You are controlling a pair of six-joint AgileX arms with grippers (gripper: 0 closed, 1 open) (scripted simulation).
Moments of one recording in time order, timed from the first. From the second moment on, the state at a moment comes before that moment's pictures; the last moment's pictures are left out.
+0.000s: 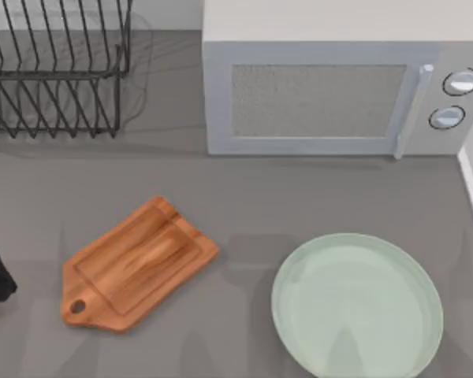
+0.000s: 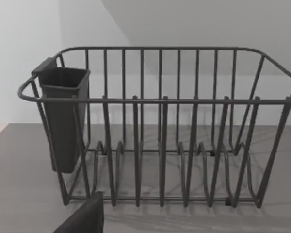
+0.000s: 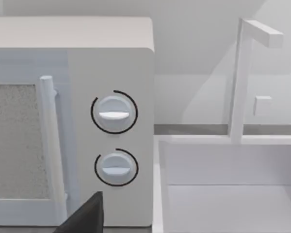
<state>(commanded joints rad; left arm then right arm) 0.00 0.00 0.00 0.00 0.00 0.00 0.00 0.00 0.00 0.00 0.00 0.00</state>
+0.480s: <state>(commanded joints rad) 0.00 0.00 0.00 0.00 0.00 0.00 0.00 0.01 0.01 -0.01 0.00 0.00</state>
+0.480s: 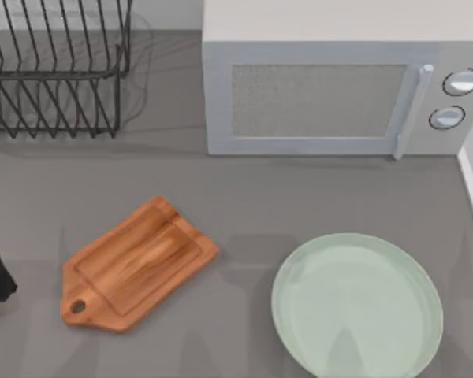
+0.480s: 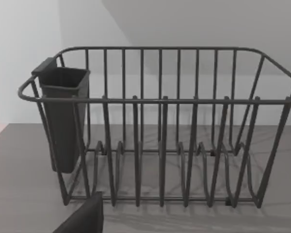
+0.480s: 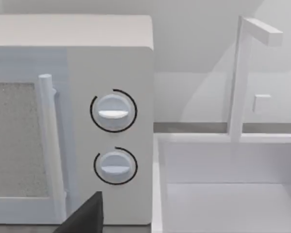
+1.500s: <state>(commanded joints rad) 0.00 0.00 0.00 0.00 0.00 0.00 -0.20 1.44 1.17 -0.74 0.00 -0.18</state>
